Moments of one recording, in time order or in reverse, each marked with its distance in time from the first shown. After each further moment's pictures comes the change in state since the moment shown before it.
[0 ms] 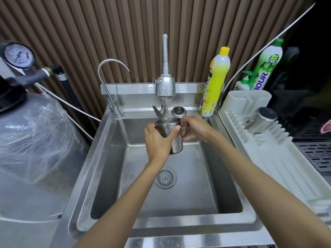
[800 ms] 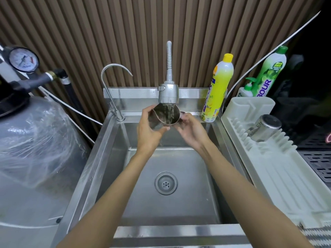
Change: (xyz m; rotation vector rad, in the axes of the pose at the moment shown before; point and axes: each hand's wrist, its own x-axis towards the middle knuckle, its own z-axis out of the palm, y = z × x) left_hand 0.042 0.005 -0.028 -0.321 -0.083 0.300; right_hand 0.019 0.001 0.026 1.005 -0.191 -0.185
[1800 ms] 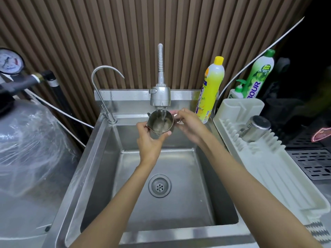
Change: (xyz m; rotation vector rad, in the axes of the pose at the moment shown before) left_hand -0.016 -0.011 0.026 -0.040 0.092 -0.204; right_hand 0.004 -0.029 0.012 -0.565 0.144 -0.013
